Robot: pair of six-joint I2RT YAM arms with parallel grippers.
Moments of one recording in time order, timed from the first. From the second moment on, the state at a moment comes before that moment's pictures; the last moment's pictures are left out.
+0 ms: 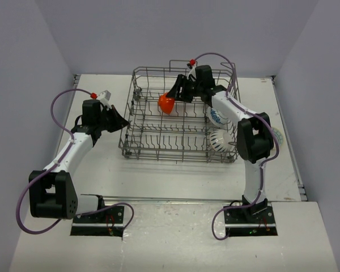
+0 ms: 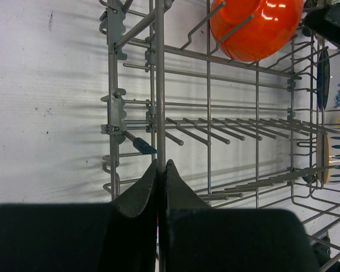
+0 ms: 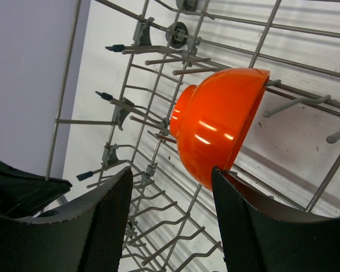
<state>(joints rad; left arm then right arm) -0.05 1.32 0.87 -0.20 0.39 -0.47 0.39 2.09 1.75 -0.21 -0.49 0.61</state>
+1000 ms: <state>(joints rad) -0.05 1.32 0.87 -0.20 0.39 -0.47 0.36 2.09 1.73 -0.21 -0.41 0.58</state>
